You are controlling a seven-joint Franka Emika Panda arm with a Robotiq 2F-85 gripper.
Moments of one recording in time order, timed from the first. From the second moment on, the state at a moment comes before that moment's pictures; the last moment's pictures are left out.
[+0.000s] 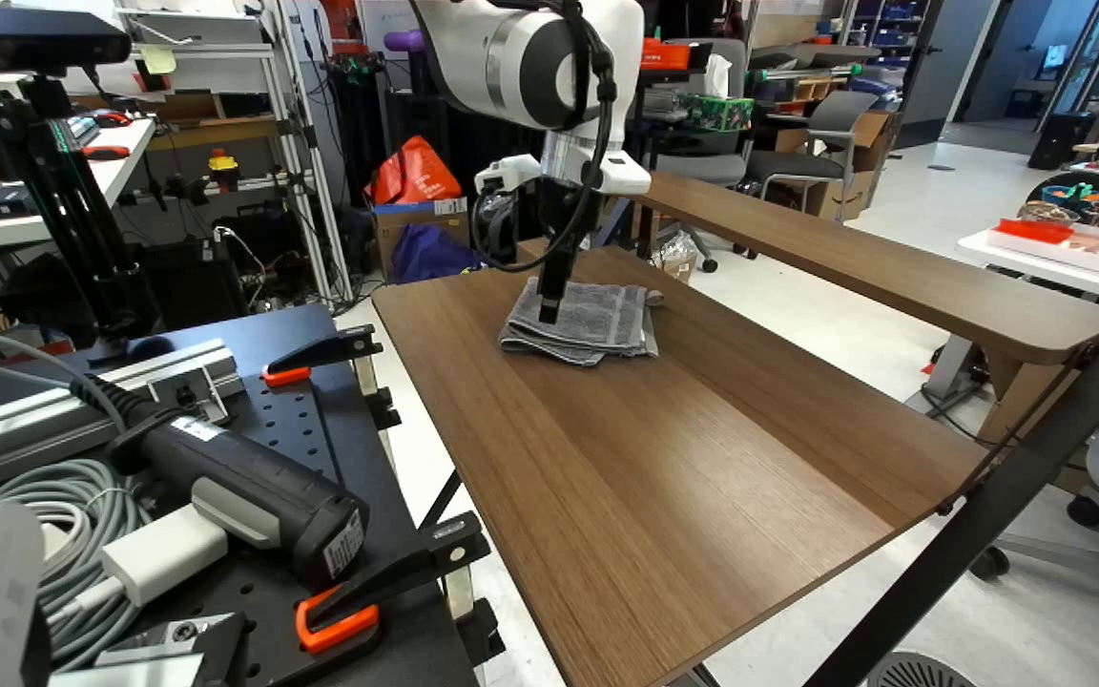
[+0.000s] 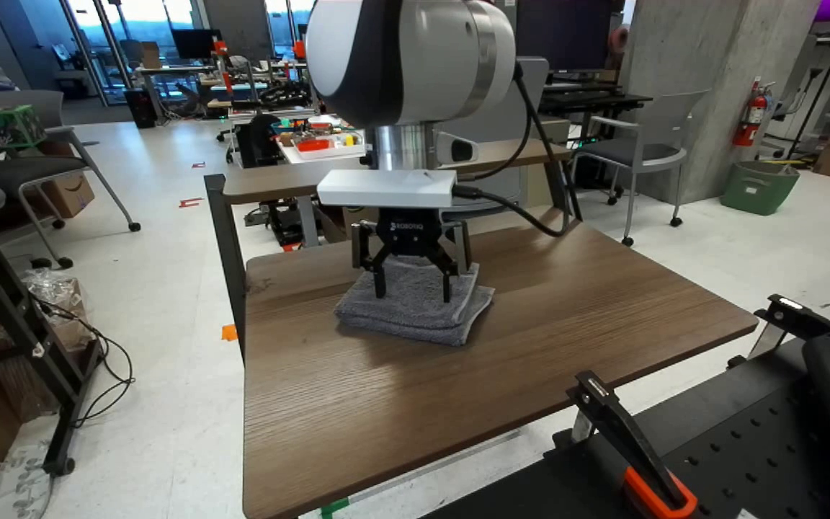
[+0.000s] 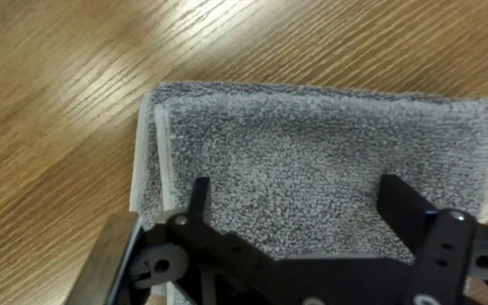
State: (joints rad) arm 0.25 0.86 0.07 -1.68 -0.01 2.40 0.92
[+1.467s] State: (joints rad) arm 0.01 0.88 0.04 -1.77 0.40 2.61 0.88
